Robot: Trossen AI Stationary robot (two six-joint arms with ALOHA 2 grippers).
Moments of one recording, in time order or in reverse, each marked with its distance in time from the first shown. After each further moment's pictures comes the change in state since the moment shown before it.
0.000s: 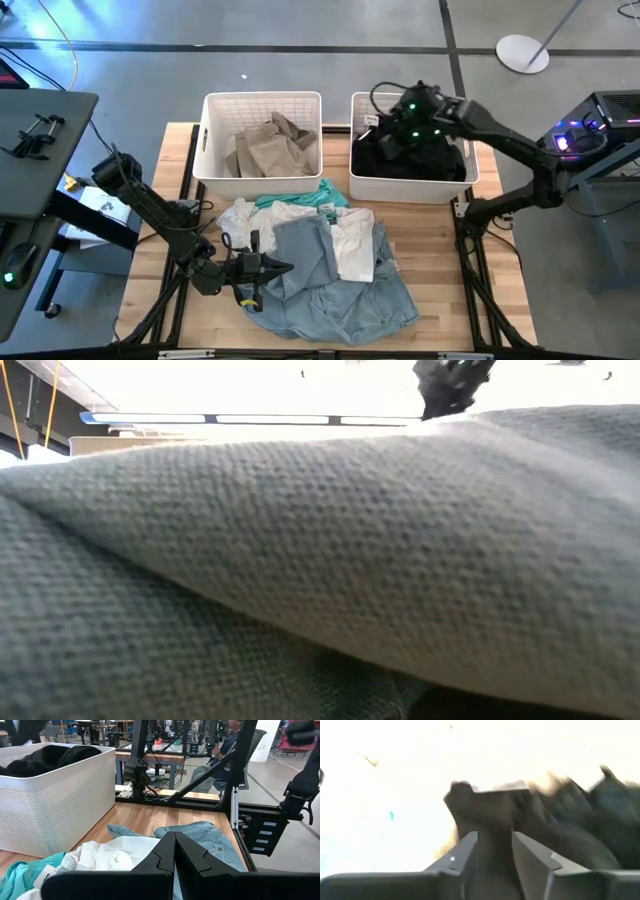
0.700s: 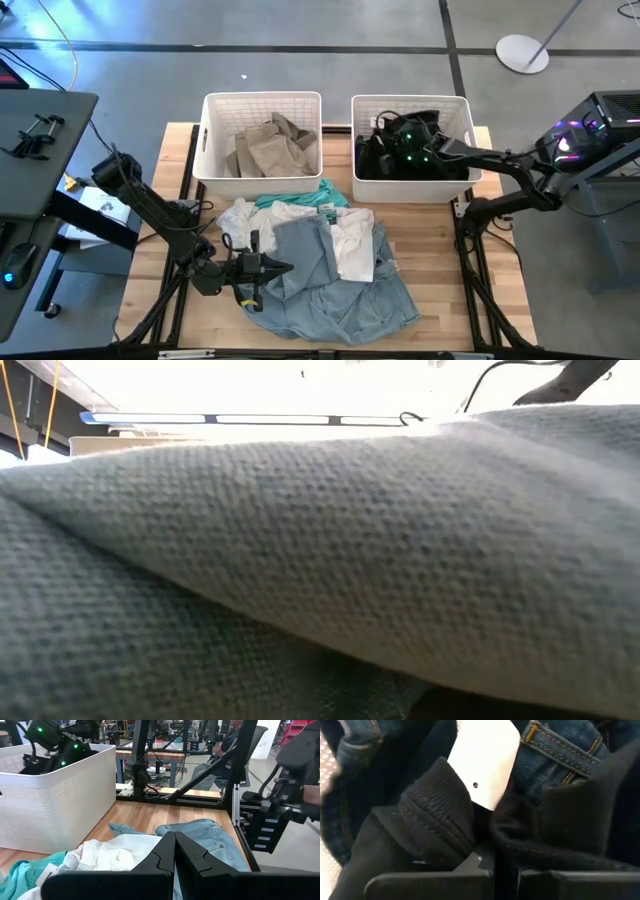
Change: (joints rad) left arm 0.000 0.000 0.000 -0.015 0.000 0.001; right arm -0.187 0.006 -0.738 0.681 -0.021 -0.004
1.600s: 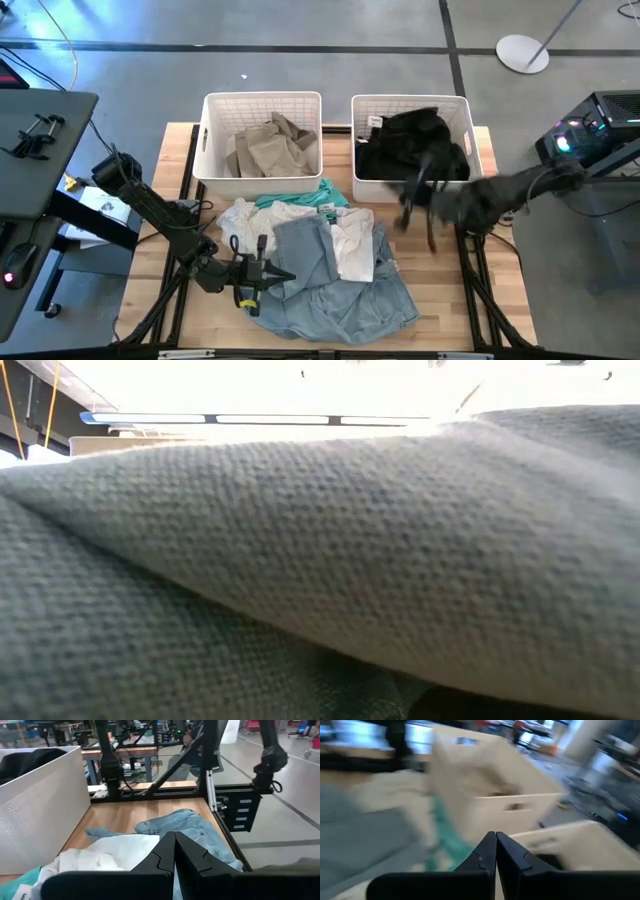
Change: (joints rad) left arm 0.033 0.000 0.000 0.004 0.188 0.113; right arm 1.140 -0.297 0.351 -0.216 0.933 -0.220
